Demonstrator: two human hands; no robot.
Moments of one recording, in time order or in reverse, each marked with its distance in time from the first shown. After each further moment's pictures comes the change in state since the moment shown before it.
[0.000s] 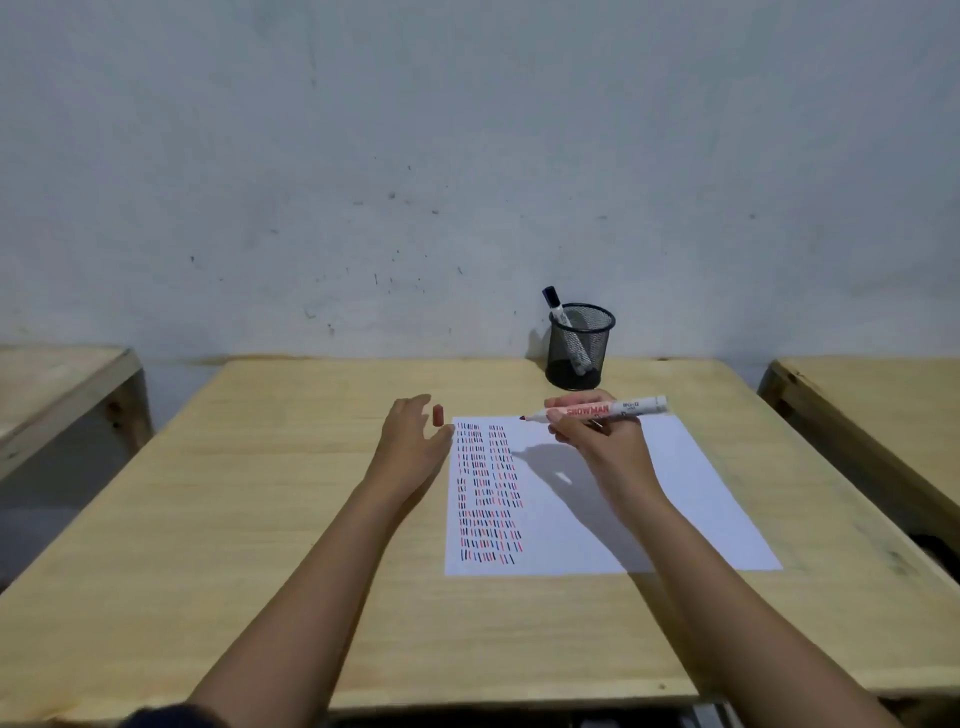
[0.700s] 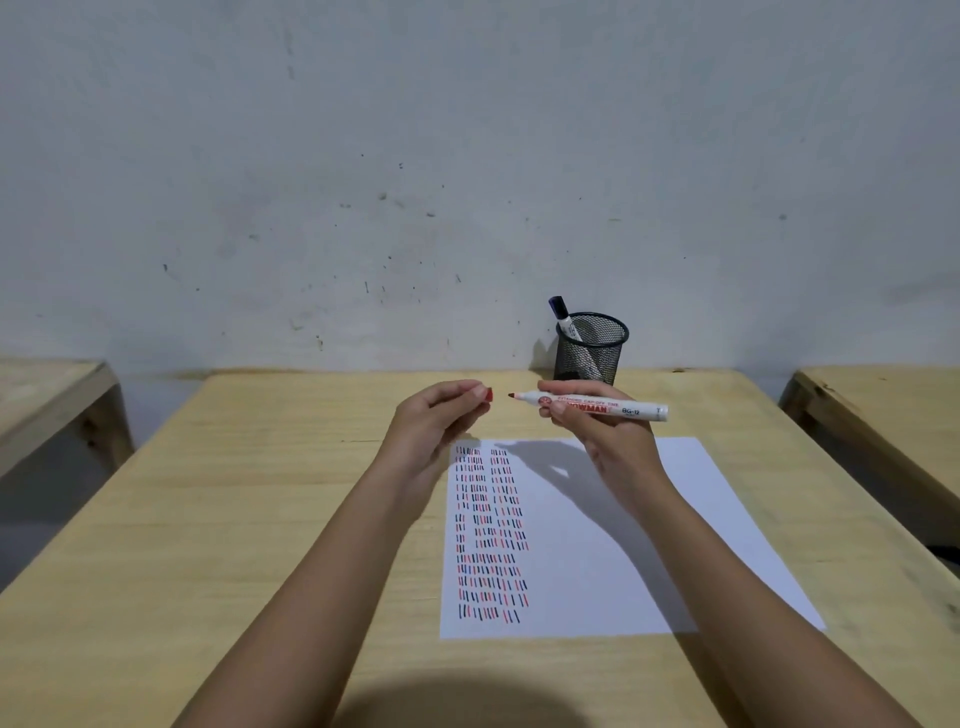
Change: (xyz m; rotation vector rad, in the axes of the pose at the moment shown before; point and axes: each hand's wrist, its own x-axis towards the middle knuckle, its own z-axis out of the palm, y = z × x) left_hand 0.033 0.034 0.000 -1.057 -0.175 -0.238; right_hand 0.050 0.006 -0.002 0.121 -0.145 -0.064
